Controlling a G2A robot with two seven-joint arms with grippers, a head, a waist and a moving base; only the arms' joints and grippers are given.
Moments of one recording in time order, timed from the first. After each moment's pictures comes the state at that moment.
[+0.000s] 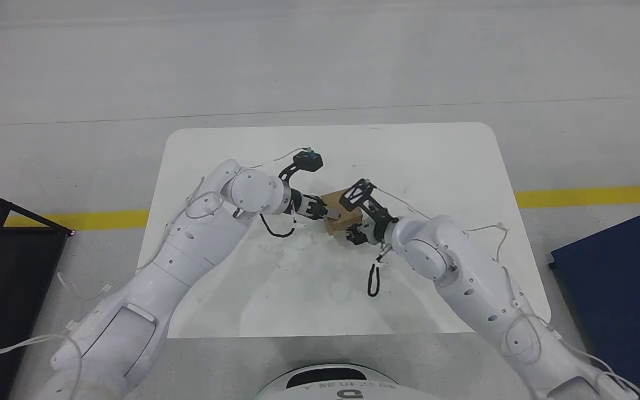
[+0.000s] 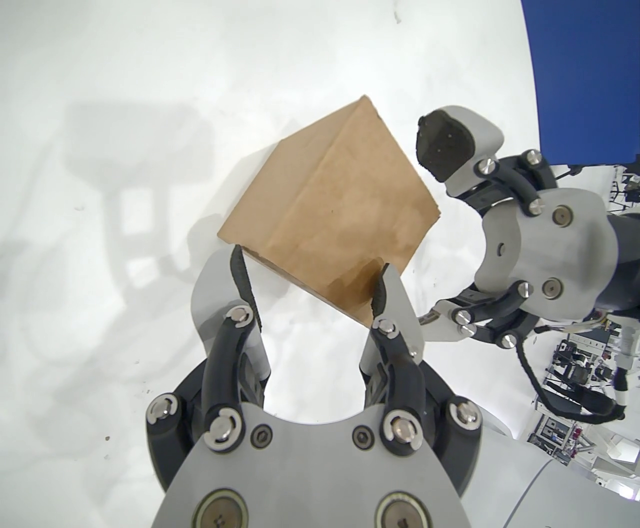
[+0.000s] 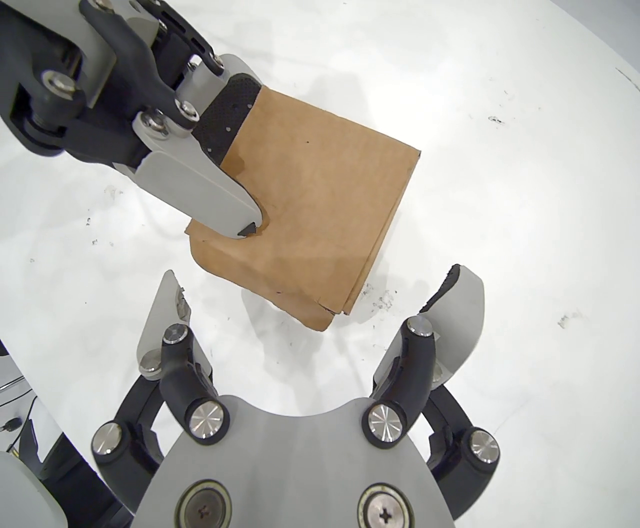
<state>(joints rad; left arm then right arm) 0.82 -1.26 -0.79 -1.24 0.37 -0.09 -1.09 -1.26 -1.09 0.96 -1.72 -0.97 -0.12 0.80</state>
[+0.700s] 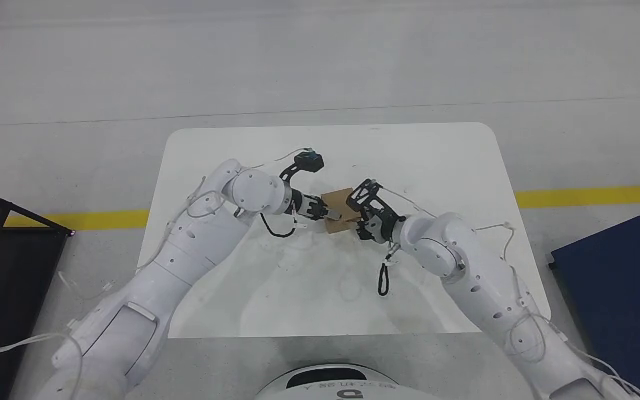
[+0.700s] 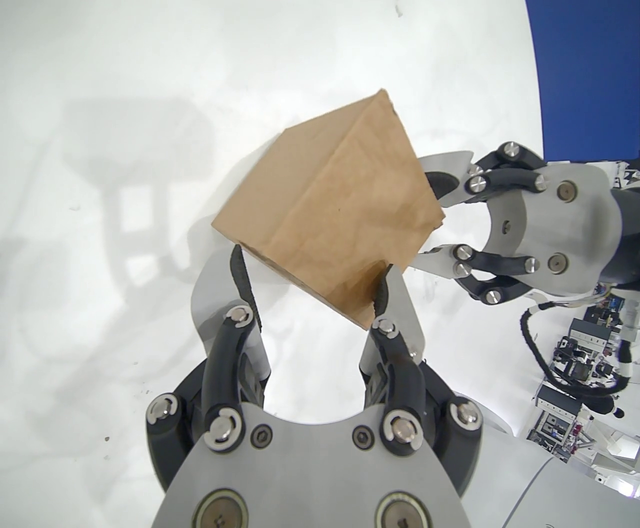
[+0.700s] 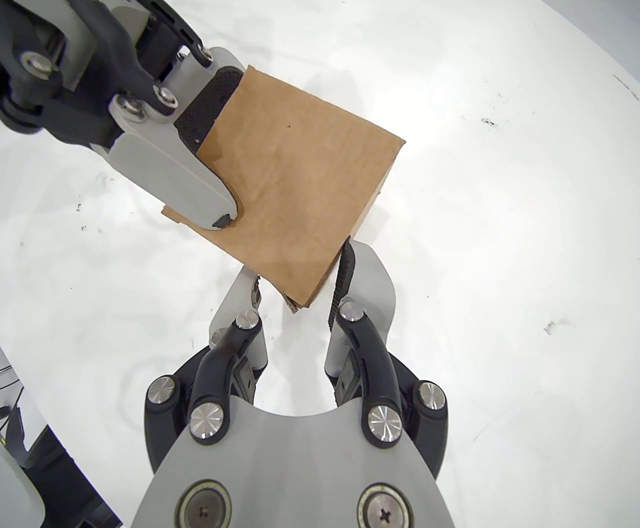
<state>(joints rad) 0.81 -1.26 -0.78 -1.23 0.37 -0.10 -1.10 -1.29 -1.08 1.03 -1.72 -0.99 -0.24 0.78</state>
